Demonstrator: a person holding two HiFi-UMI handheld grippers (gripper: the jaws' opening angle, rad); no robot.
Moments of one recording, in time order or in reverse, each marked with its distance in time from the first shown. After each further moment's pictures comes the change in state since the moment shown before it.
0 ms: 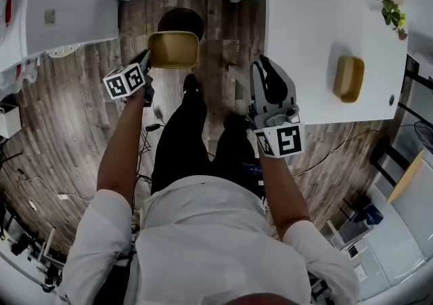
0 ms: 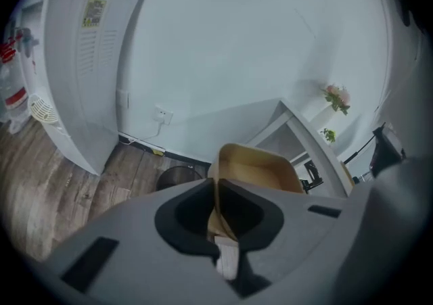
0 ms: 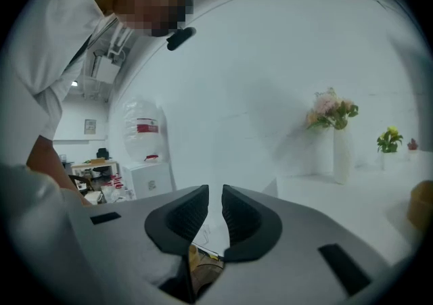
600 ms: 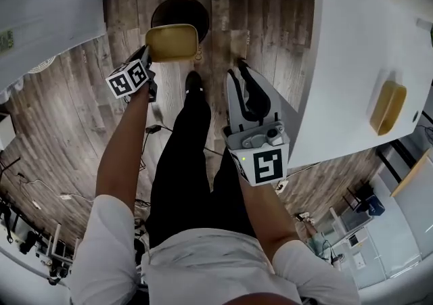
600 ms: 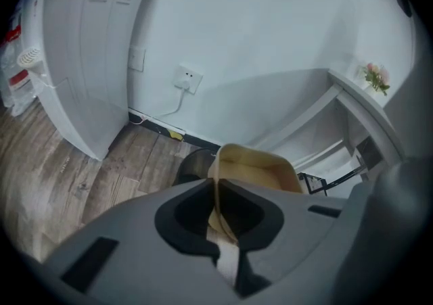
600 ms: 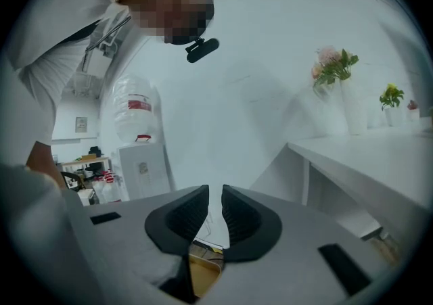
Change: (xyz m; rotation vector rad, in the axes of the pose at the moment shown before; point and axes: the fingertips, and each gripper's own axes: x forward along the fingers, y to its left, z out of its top) left arm 0.145 0.120 -0.065 -0.052 0.046 0.112; right arm 0.091 0.031 -0.125 0.040 0.030 -0.037
